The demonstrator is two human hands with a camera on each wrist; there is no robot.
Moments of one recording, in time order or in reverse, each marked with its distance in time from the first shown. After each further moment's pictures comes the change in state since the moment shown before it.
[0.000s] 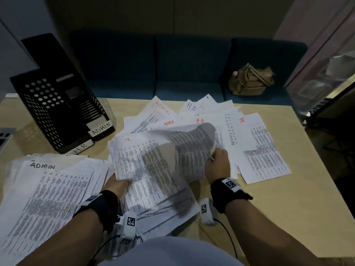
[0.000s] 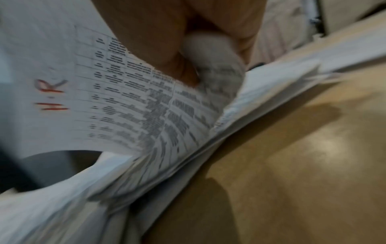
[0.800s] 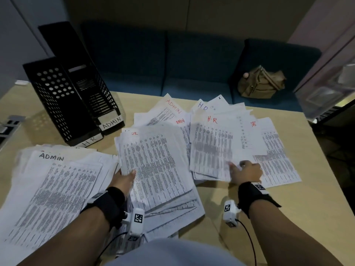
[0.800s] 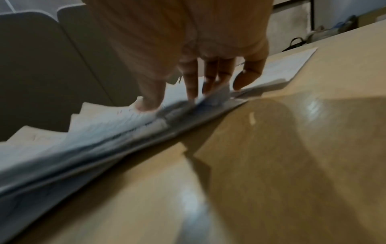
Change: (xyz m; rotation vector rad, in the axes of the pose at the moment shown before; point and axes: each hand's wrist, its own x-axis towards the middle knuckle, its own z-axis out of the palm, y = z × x) left_hand -0.025 0.011 -0.003 -0.064 0.017 0.029; right_hand 0.023 0.057 -0.018 -0.286 -0.014 0.391
